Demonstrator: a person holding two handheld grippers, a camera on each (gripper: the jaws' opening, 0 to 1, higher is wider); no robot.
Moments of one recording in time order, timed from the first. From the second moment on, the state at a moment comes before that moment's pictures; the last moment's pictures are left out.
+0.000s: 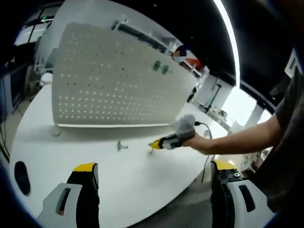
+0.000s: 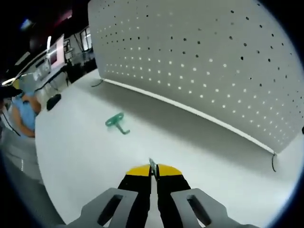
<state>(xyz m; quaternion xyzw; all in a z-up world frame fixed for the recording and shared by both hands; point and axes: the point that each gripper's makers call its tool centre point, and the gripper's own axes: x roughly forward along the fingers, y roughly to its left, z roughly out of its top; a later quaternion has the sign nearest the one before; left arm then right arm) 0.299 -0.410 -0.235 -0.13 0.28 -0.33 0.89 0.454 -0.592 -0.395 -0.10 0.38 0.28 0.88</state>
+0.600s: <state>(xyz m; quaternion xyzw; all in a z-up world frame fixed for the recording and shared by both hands) 0.312 -0.414 -0.221 -0.10 0.26 -0.32 0.90 0.440 -0.536 -0.263 -0.03 0.23 0.31 0.92</state>
